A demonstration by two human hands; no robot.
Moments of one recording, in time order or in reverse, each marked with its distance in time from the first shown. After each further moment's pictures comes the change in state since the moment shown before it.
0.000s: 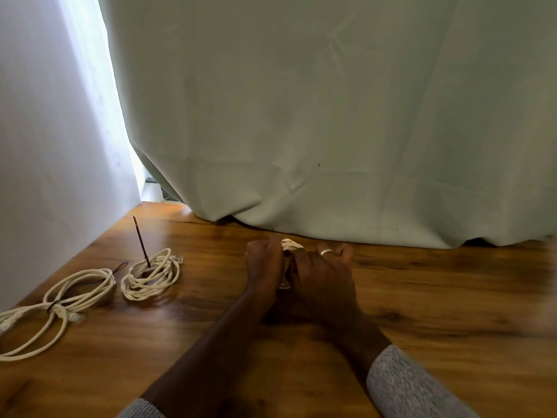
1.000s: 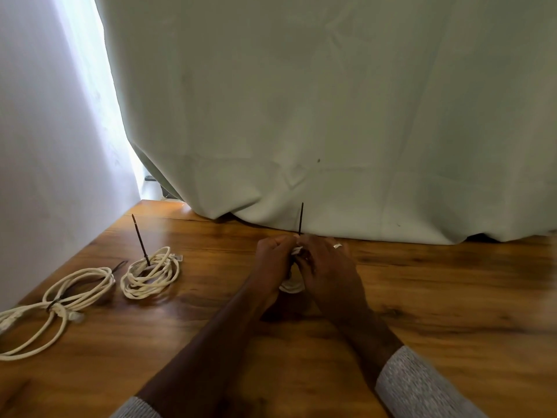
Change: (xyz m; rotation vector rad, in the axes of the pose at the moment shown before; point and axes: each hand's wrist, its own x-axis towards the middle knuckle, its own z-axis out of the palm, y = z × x) left_hand -0.008 0.002 -0.005 -0.077 -0.399 -0.003; right_hand 0.001 0.008 -0.013 0.519 -0.027 0.173
